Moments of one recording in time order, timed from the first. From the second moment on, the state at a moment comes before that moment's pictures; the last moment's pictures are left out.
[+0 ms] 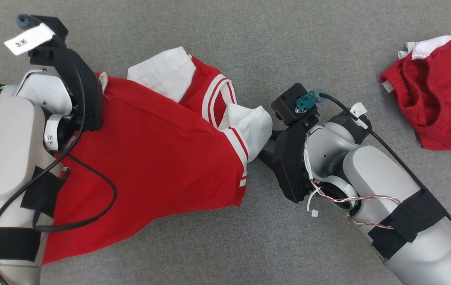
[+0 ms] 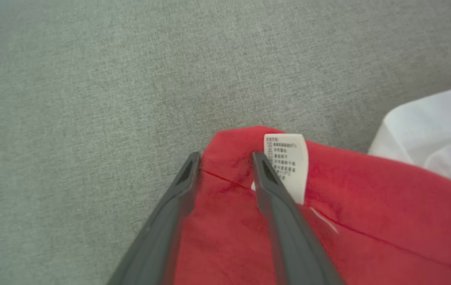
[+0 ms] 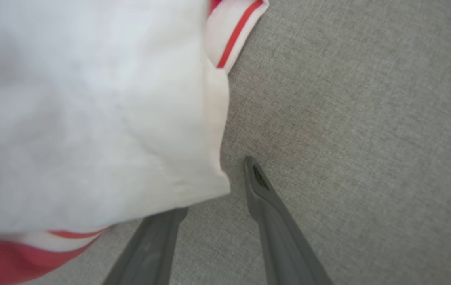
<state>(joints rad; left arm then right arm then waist) -0.95 0.20 -0.28 0.58 -0.18 0.00 0.79 -0.73 -0.18 0.58 0.26 0.52 0.12 0.72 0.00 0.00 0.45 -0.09</state>
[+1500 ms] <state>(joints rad) -0.97 0.09 -0.28 0.74 -0.19 0.04 0.50 -0.57 -0.29 0.57 0.21 0.57 0.12 0.49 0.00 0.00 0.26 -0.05</state>
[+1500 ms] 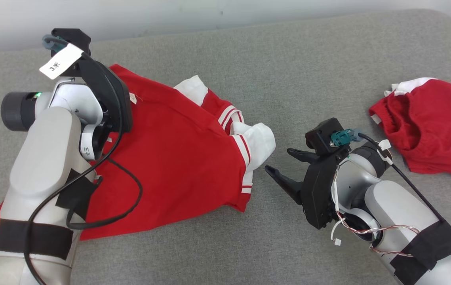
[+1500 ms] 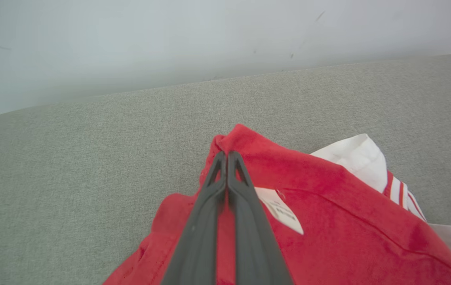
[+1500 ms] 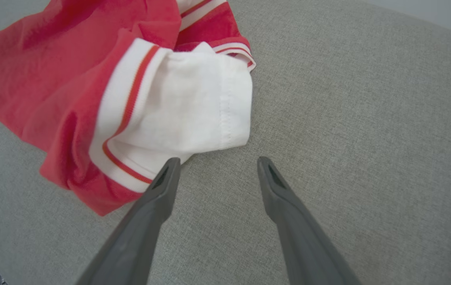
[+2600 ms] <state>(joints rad) -1.01 0.07 -0.30 0.77 -0.19 0.03 0.46 -0.71 -0.26 0.61 0.32 0.57 0.12 0.47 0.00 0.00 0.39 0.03</state>
